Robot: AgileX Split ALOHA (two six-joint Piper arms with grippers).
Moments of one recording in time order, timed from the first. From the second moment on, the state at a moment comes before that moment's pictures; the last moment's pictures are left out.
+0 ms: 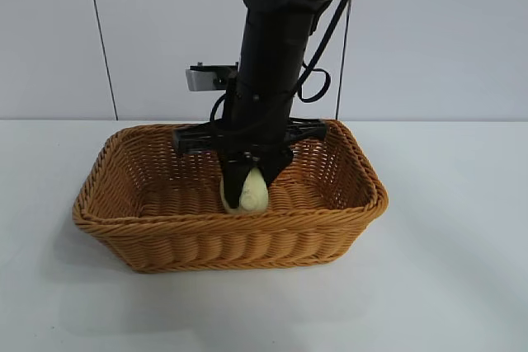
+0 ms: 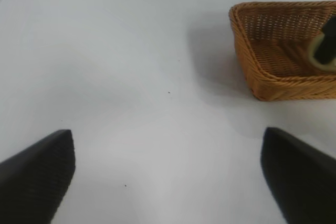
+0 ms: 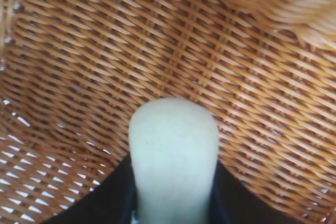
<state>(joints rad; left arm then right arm) -0.01 -0.01 -0.50 -0.07 1.07 -0.02 0.60 2.27 -1.77 0.13 1.00 0.13</state>
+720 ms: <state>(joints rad) -0.01 -0.01 -0.50 -0.07 1.07 -0.02 0.60 2.18 -1.96 0.01 1.20 0.11</state>
